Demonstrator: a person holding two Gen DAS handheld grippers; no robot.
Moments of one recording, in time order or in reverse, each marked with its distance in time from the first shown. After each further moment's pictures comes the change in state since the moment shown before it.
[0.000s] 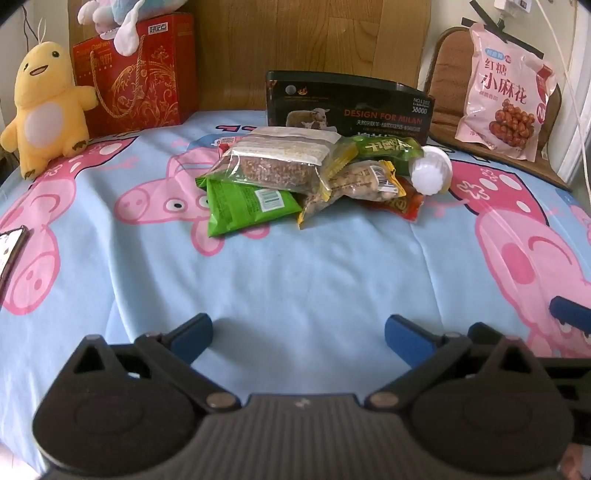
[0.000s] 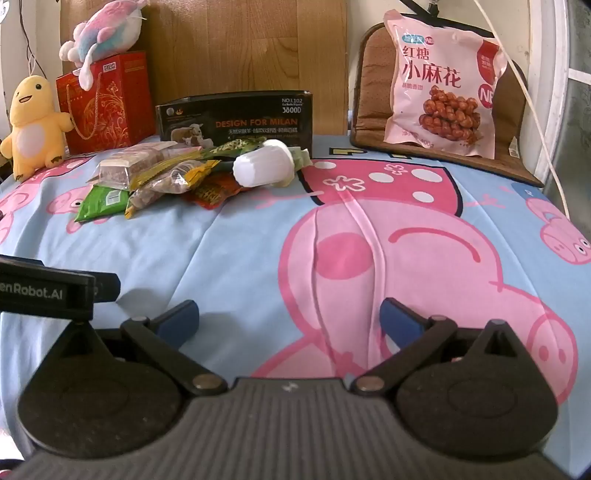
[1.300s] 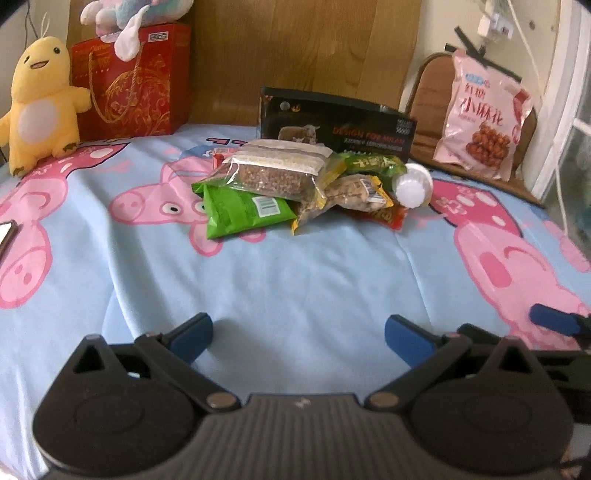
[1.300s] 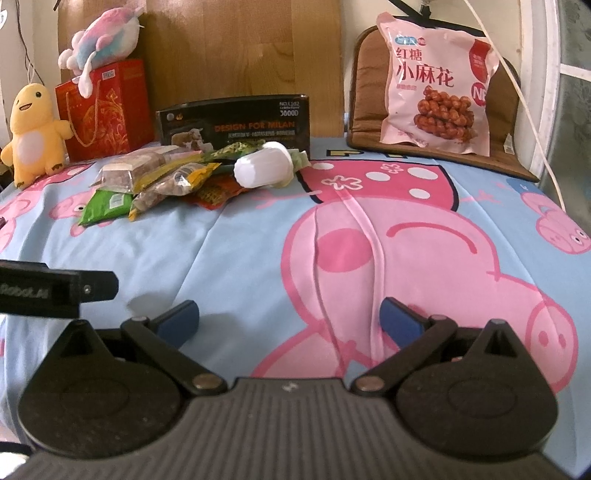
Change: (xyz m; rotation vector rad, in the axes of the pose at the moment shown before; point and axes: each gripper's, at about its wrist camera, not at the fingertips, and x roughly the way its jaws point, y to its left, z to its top) left arm -0.010 0.015 -0.014 -0.028 -0.088 -0.105; right arm -0.005 0.001 -0.005 0.018 -0.020 0.004
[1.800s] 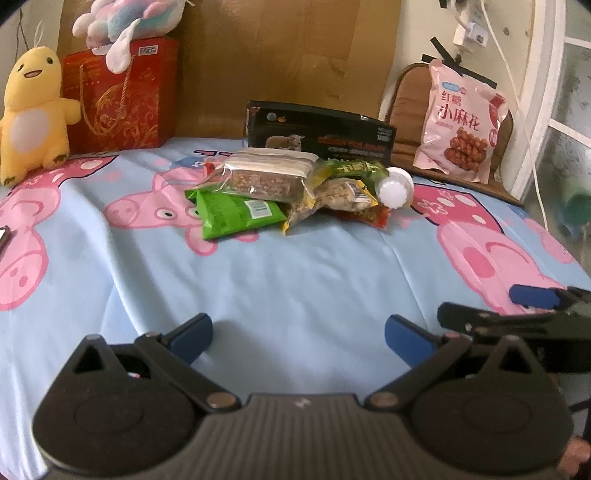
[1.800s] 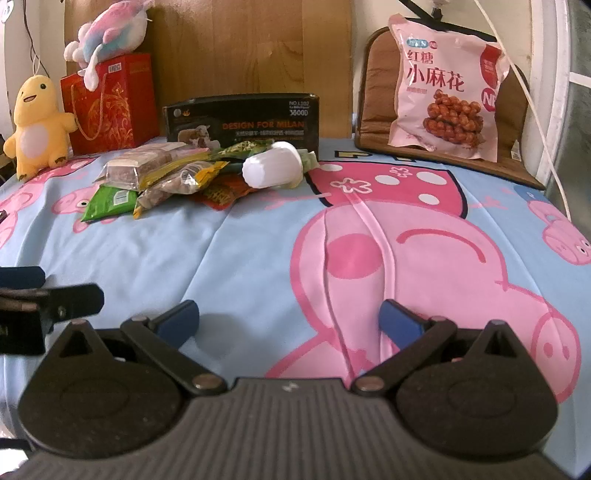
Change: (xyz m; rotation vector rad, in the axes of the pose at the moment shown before) left arm -0.008 0.006 -0.013 0.045 -0.053 -0.057; right arm 0.006 0.005 0.006 -0.030 0.016 0.000
